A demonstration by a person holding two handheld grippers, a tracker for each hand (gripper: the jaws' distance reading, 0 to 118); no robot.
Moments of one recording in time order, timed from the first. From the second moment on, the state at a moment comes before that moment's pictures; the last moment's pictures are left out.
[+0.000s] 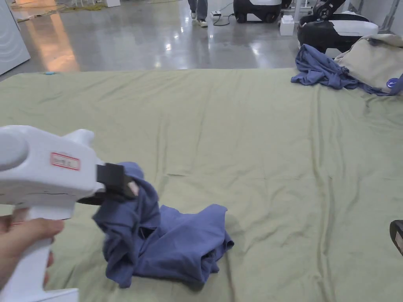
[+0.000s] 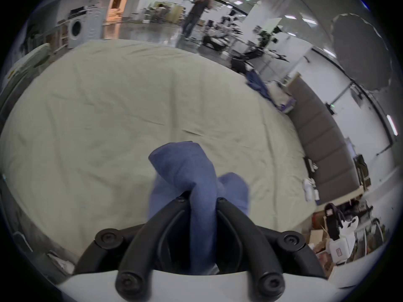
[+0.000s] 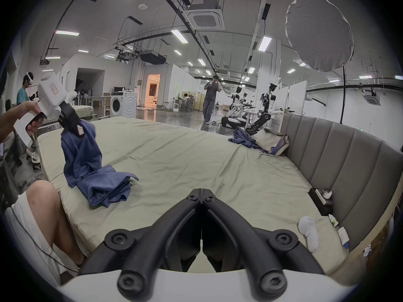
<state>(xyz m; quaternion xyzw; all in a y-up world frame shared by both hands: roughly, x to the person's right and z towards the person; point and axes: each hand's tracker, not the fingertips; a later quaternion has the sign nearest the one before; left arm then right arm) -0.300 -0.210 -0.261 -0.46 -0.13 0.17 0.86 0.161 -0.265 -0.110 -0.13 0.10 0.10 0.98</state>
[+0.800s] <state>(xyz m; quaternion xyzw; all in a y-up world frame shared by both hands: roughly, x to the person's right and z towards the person) -0.208 -0.268 -0.255 -0.35 -0.14 0.10 0.92 0.162 -0.265 -0.110 -0.14 0.11 0.10 0.98</state>
